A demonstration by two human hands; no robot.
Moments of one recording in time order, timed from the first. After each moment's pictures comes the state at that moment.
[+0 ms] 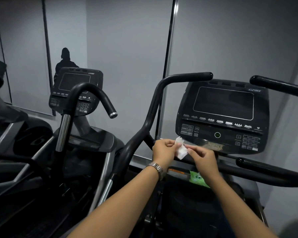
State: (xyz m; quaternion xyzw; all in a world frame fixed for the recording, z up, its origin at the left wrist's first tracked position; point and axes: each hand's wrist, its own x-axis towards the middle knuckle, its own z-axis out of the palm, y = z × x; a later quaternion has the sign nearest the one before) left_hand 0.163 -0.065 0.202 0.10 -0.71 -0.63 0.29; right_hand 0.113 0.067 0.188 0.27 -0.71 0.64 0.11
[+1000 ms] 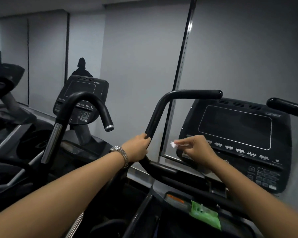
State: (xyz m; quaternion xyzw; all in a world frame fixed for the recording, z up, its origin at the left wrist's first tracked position) left_hand 0.129 -0.172 0.261 0.09 -0.98 -0.03 0.17; right_hand 0.002 0.033 0.276 0.48 -0.79 0.38 0.10
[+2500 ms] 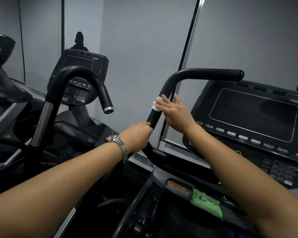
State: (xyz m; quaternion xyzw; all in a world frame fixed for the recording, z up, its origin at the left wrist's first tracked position) left_hand 0.116 -0.187 0.248 0.09 -0.98 -0.03 0.19; right_hand -0.059 -0.091 0.288 0.60 -0.66 0.03 0.44
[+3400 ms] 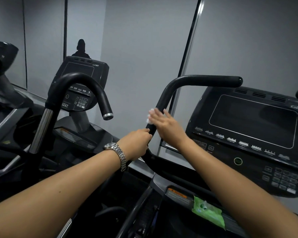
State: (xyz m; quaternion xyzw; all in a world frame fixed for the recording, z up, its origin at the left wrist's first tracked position) left_hand 0.116 -0.186 0.246 0.09 -0.98 -0.02 0.19; right_hand -0.053 -0.105 0.256 0.64 -0.62 0.08 0.45
